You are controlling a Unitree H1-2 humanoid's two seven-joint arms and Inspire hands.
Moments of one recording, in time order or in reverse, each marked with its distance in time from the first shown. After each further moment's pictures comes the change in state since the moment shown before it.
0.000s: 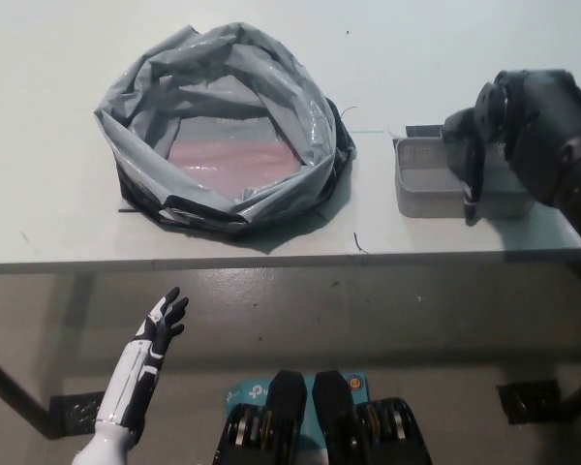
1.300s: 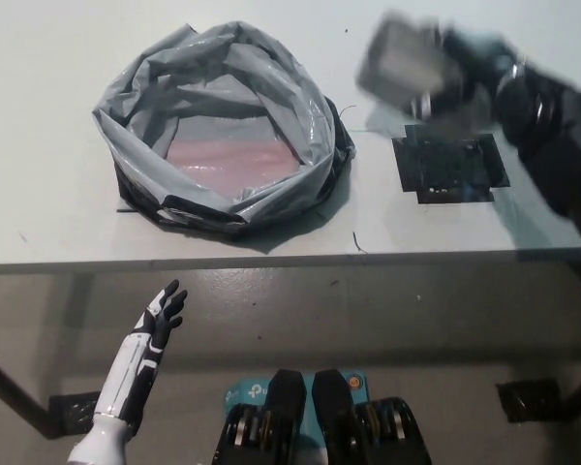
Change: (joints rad) left_arm -0.025 0.012 0.000 0.002 0.007 -0.004 0.000; right_arm 0.038 -0.043 -0.349 -0.162 0.029 -0.256 -0.607
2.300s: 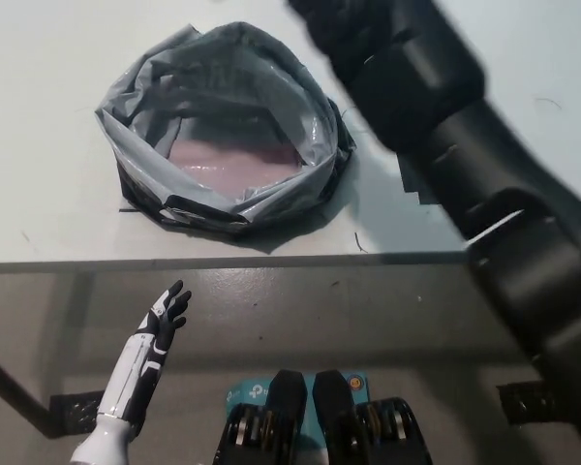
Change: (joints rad) left_arm 0.002 0.002 -0.011 0.011 0.002 -0.015 -0.001; right_arm -0.178 0.335 -0.055 -0.169 -0.004 0.026 -0.049
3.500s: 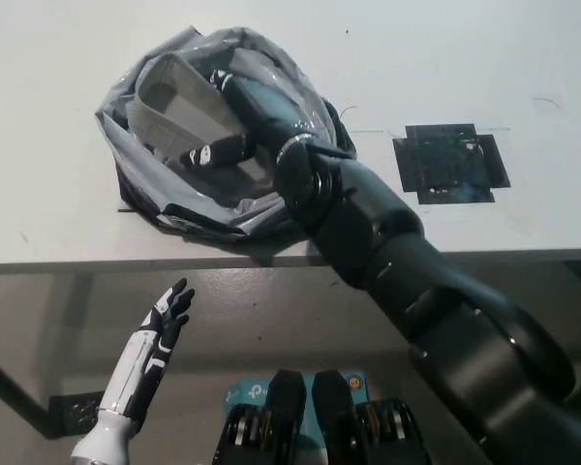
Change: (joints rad) left_arm -0.011 0.007 -0.002 -0.001 0.001 0.011 -0.017; right_arm 0.194 0.119 0.004 0.331 0.019 -0.014 -0.126
